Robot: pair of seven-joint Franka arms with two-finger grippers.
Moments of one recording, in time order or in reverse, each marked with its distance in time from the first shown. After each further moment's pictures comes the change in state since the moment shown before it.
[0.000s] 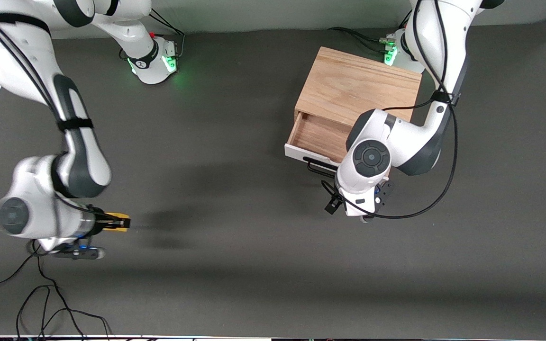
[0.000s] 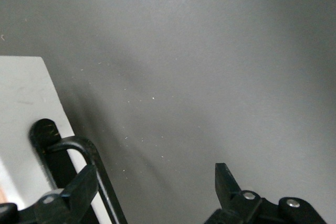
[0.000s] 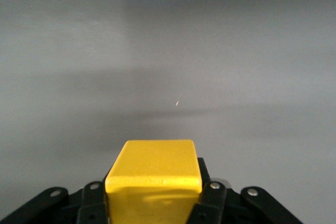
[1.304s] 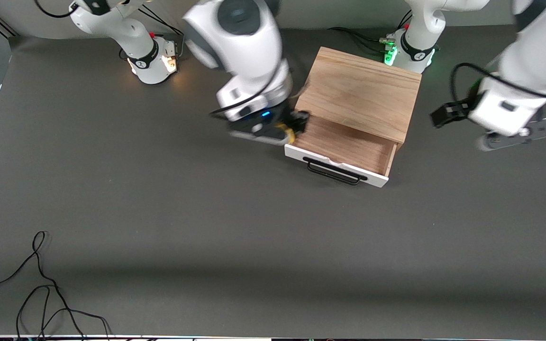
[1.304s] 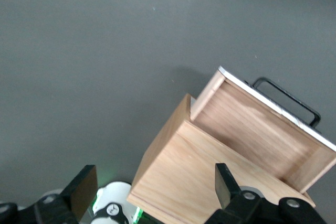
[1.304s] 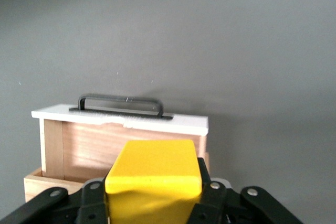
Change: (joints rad) left arm 0.285 -0.457 0.013 0.104 0.049 -0.679 0.963; right arm 0.777 0.014 0.038 0.354 0.031 -0.078 1.075
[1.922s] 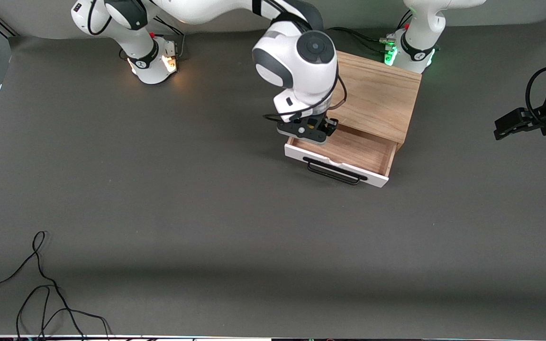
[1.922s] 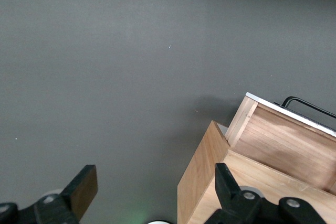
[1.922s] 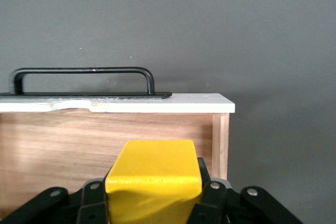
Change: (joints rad) left arm 0.162 -0.021 -0.004 -0.041 0.000 0.117 0.332; right arm 0.091 0.168 -0.001 -0.002 -0.050 0.050 0.141
